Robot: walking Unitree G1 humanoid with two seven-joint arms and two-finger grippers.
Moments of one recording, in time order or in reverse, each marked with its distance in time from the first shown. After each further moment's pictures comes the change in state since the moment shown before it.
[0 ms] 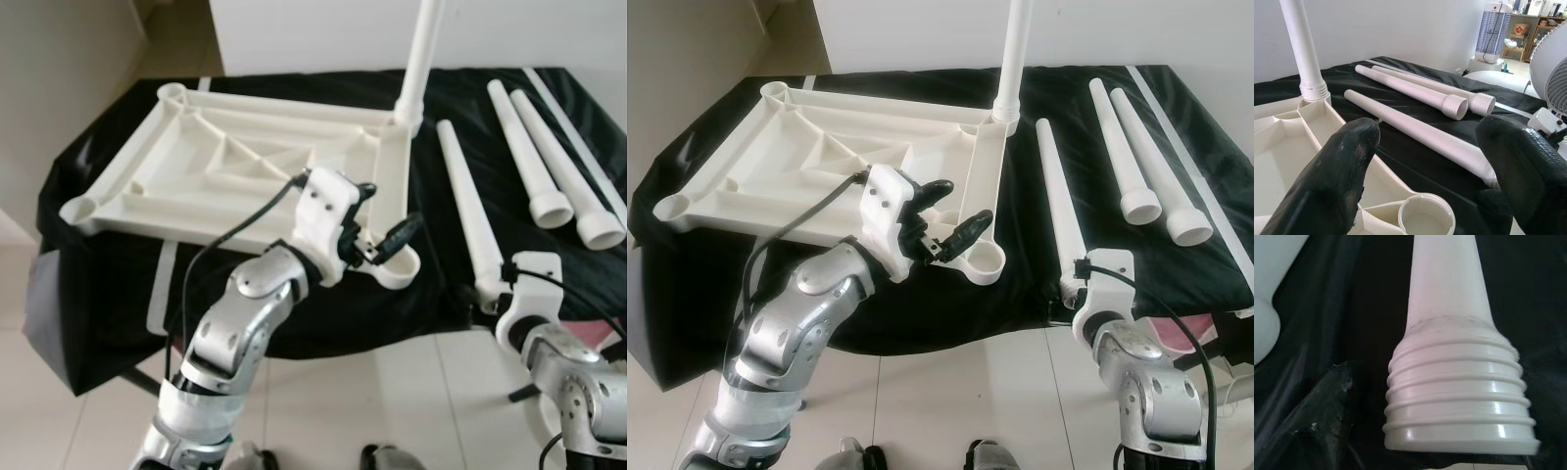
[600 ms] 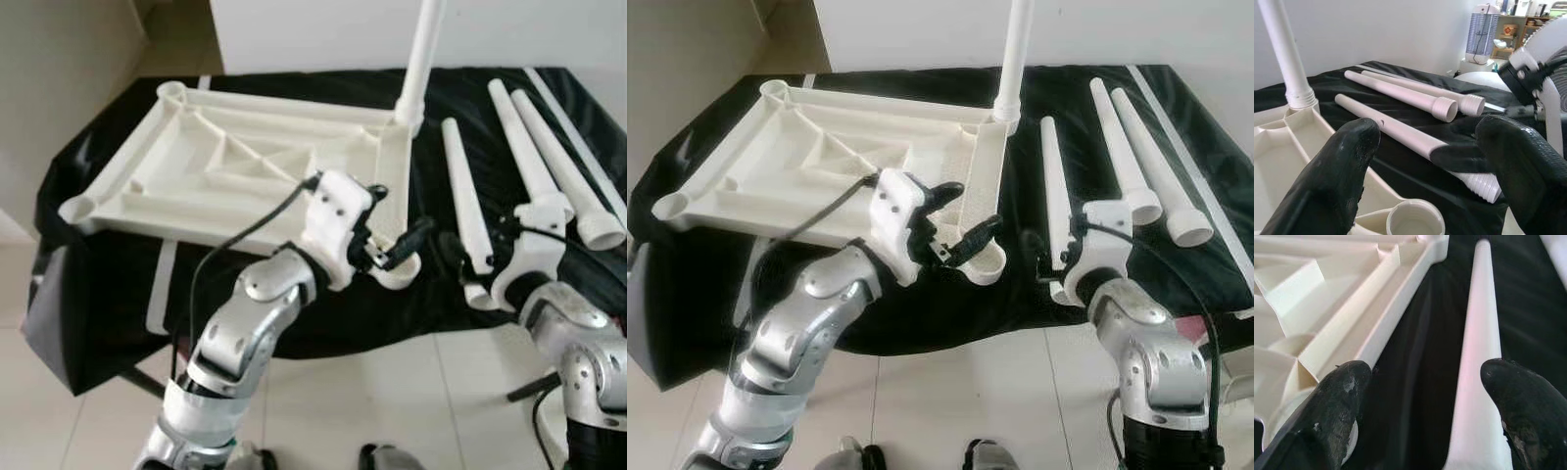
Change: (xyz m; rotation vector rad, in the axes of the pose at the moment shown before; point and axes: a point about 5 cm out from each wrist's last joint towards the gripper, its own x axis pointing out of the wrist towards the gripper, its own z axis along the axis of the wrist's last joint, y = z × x) left arm 0.005 -0.010 0.000 0.026 -0.011 -0.041; right arm 0.001 0.016 0.057 -0.016 -0.259 0.155
